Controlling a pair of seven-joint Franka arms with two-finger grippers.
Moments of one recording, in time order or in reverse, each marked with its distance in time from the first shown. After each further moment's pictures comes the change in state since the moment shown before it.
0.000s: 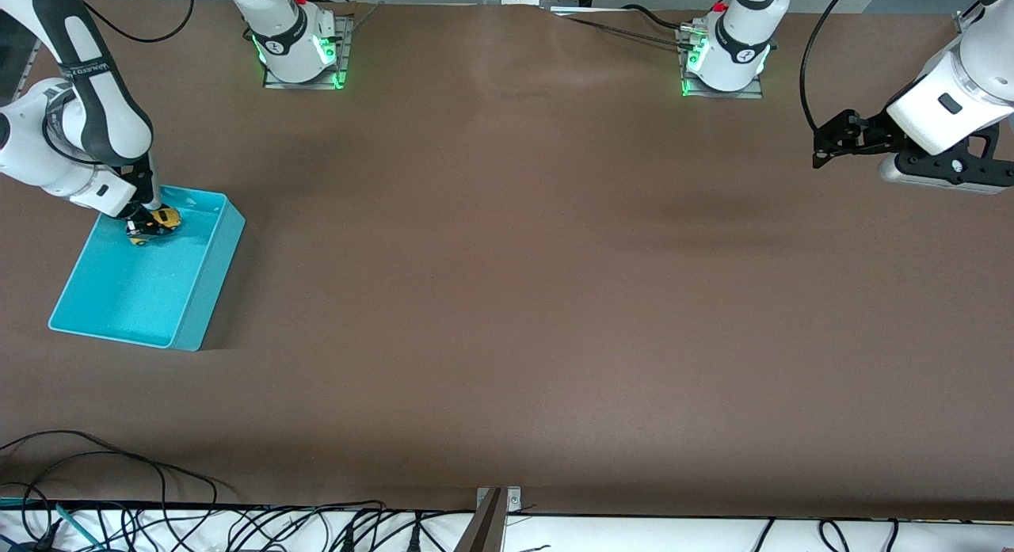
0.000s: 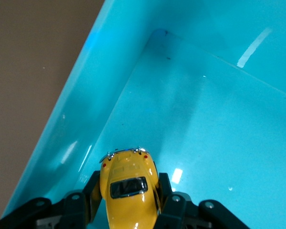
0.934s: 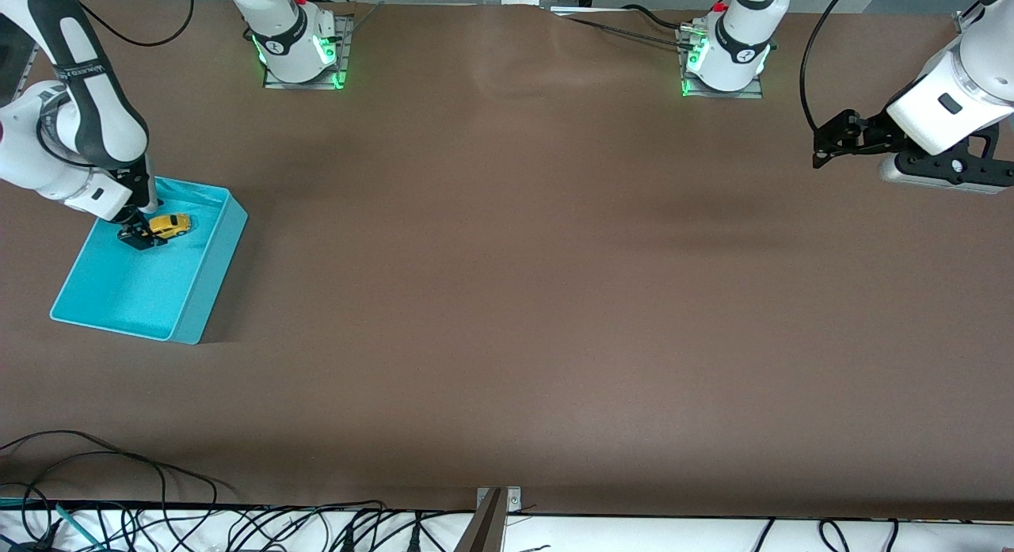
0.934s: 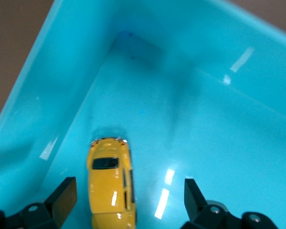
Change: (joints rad) left arm 0.000 0.000 0.000 0.000 0.000 0.000 0.000; right arm -0.001 -0.021 0.038 0.069 0.048 -0.075 0.025
